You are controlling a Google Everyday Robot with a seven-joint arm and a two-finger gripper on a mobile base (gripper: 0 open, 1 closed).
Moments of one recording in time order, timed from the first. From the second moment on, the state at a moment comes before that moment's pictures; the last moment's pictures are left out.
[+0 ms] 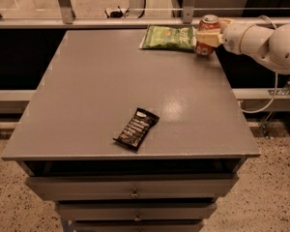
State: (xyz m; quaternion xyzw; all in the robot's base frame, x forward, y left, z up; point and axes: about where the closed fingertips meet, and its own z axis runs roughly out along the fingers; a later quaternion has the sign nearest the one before) arm 0.805 -0.253 0.920 -0.29 0.69 0.10 0.65
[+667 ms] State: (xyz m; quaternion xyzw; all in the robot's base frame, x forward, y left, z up) arm 0.811 -0.246 0.907 -0.29 0.70 0.11 0.65
